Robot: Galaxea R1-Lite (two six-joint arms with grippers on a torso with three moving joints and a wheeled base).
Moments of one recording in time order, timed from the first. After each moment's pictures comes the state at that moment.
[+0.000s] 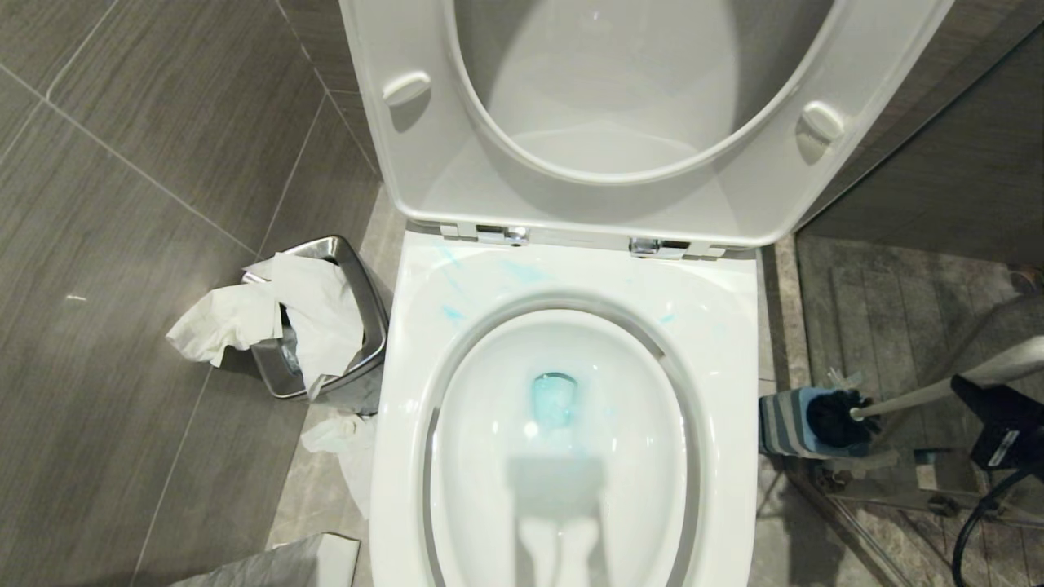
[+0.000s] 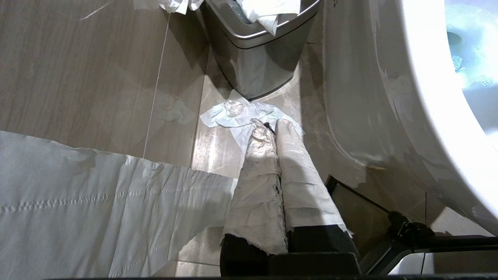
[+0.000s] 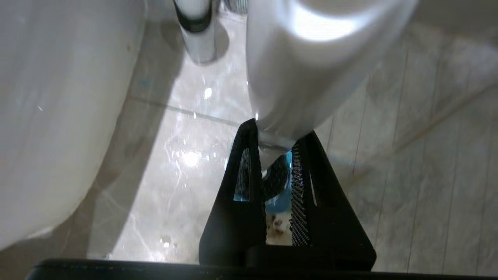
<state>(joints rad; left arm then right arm) -0.01 0.00 0.00 0.00 0.00 0.00 -0.40 1.65 -0.09 -1.52 0.34 -0.13</state>
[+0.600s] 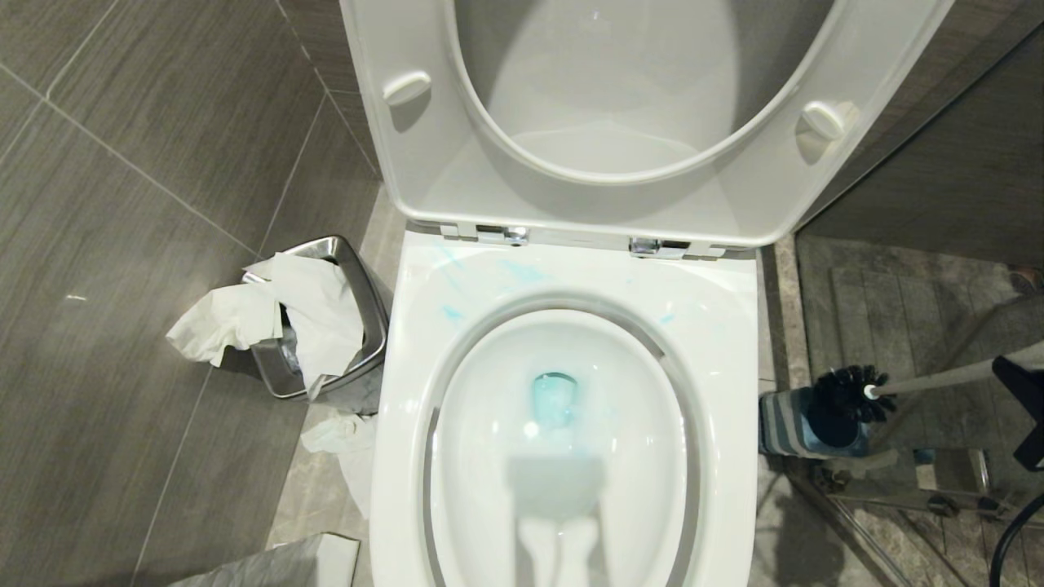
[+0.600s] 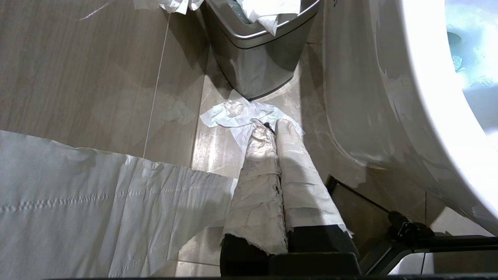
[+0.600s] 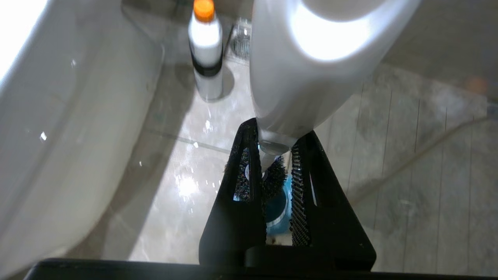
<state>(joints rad) -0.01 0.00 0.00 0.00 0.00 0.00 -0.40 1.40 -0.08 -1.40 0.35 -0.10</state>
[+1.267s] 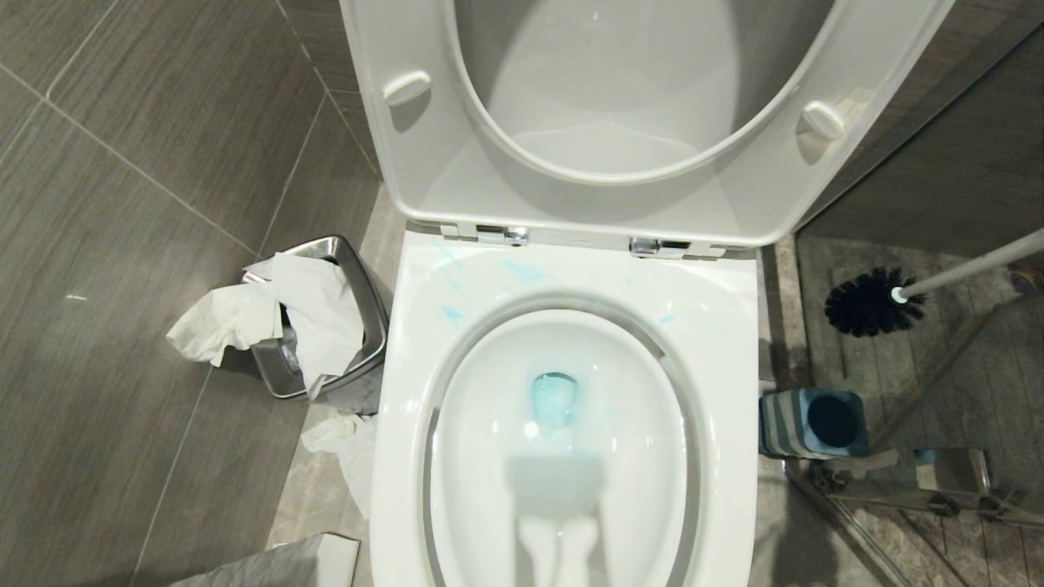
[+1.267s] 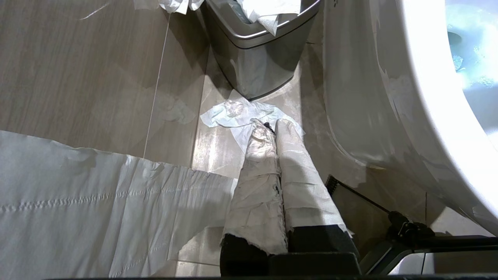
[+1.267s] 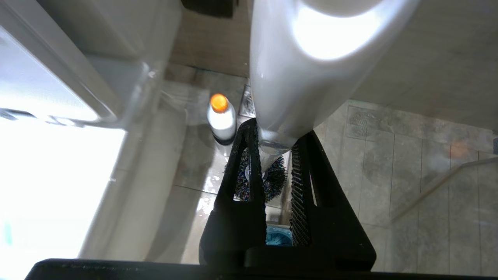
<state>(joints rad) -0.01 0.00 0.00 0.00 0.00 0.00 -0.40 1.12 -0.73 -0.52 0.38 0.02</state>
